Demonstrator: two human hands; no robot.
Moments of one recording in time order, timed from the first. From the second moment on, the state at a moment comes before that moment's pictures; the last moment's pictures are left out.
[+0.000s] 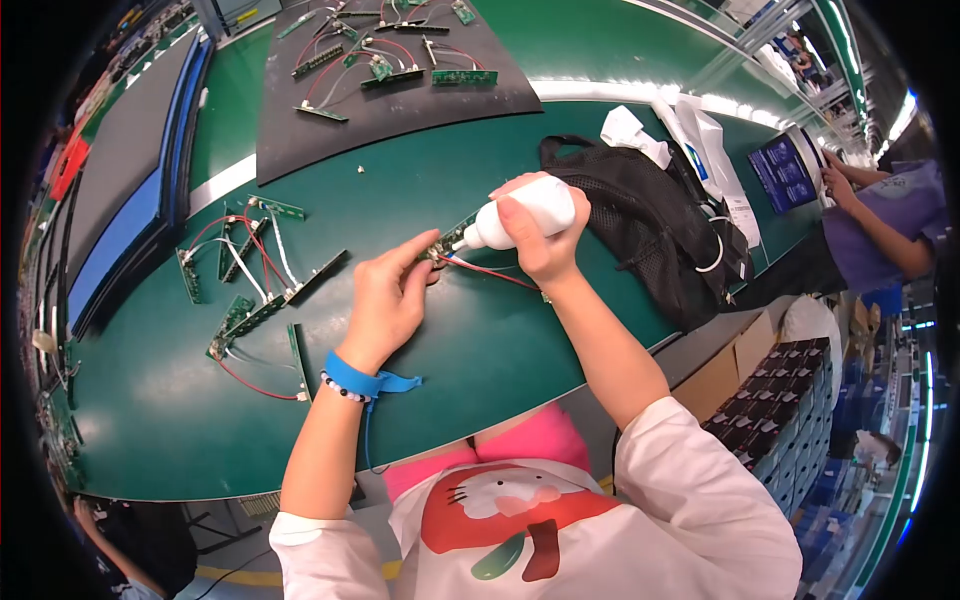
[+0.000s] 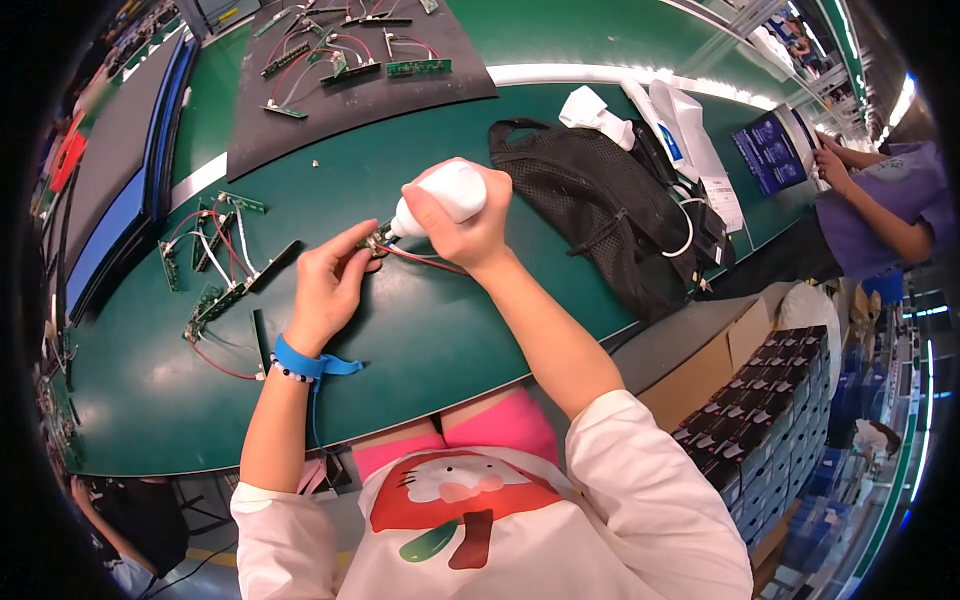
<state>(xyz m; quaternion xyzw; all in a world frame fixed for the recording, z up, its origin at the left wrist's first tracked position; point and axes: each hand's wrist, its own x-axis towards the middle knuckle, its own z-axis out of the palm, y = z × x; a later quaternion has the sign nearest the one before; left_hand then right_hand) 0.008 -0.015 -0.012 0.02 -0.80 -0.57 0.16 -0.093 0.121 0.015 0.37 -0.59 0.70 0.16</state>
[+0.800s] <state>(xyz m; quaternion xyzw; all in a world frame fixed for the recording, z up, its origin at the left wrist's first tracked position) 0.011 -0.008 0.001 0.00 -0.85 -0.42 0.30 -0.096 0.118 0.016 0.46 -0.60 0.61 0.23</state>
